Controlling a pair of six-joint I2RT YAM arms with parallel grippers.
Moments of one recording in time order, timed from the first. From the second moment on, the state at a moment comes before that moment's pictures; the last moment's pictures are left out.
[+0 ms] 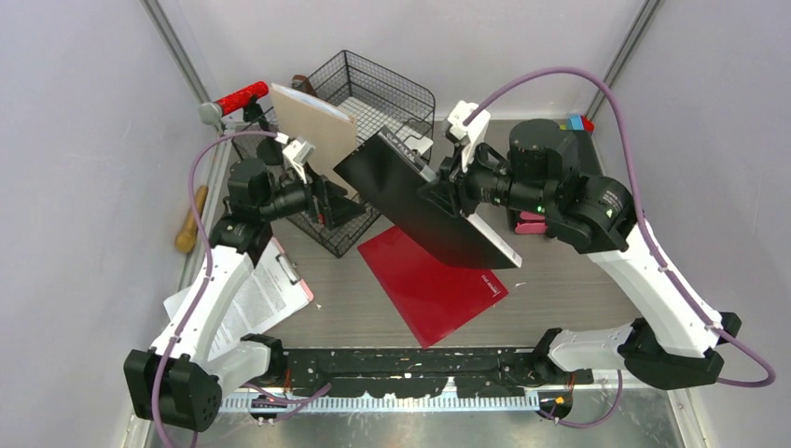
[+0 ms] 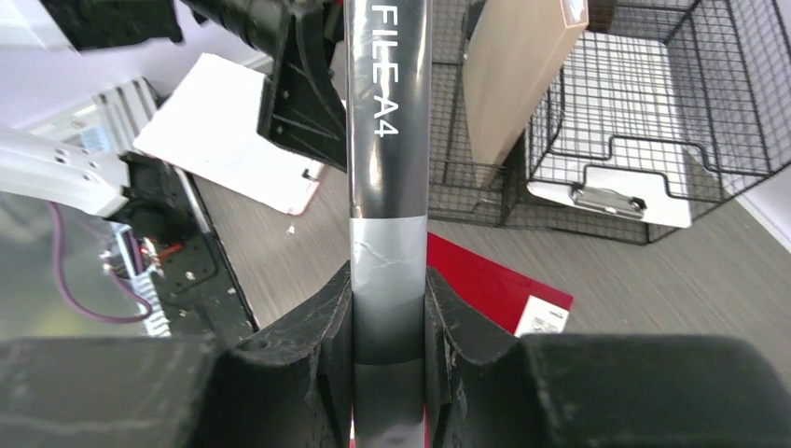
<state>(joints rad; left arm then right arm) -0.19 1.06 0.95 -0.14 0.87 -0.26 0.85 1.23 1.78 -0.83 -0.14 -0.06</state>
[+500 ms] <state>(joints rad) -0.18 1.09 0.73 0.49 0.95 -0.54 0.63 1.37 1.84 -0.75 -0.48 0.25</state>
